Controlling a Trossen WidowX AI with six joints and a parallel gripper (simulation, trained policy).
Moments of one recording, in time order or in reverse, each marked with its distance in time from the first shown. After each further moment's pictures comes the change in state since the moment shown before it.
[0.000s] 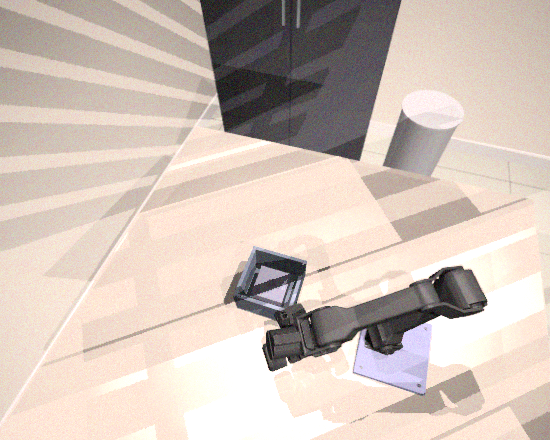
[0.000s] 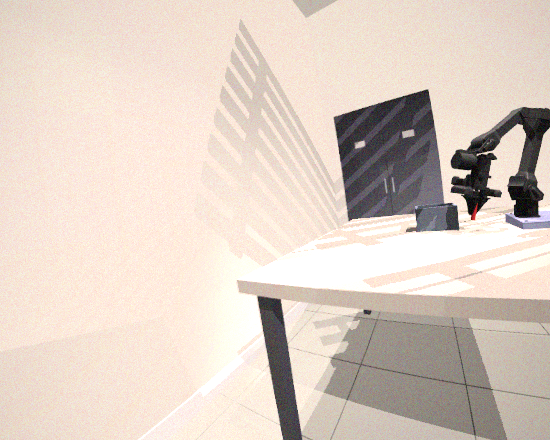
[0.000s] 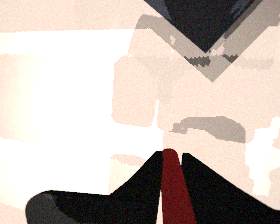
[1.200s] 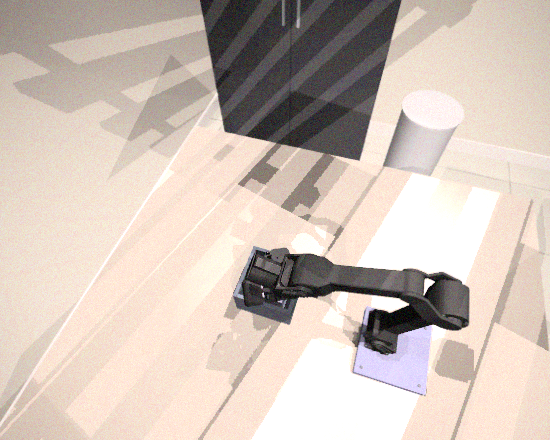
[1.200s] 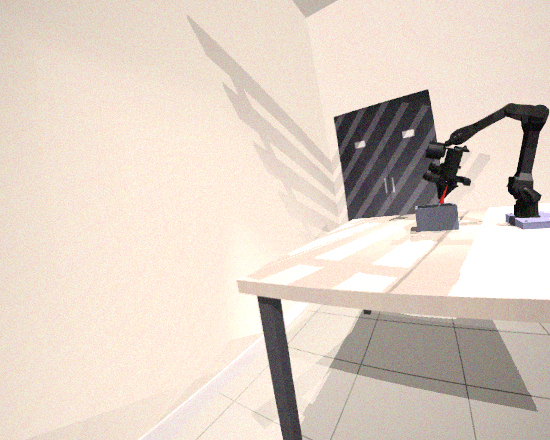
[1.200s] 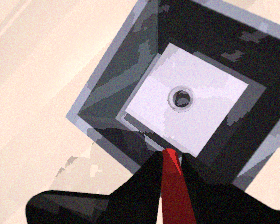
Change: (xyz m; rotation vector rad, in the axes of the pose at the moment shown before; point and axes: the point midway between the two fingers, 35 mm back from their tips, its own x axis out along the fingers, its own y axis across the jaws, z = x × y) arm -0.040 0.011 0.145 0.137 -0.228 -0.012
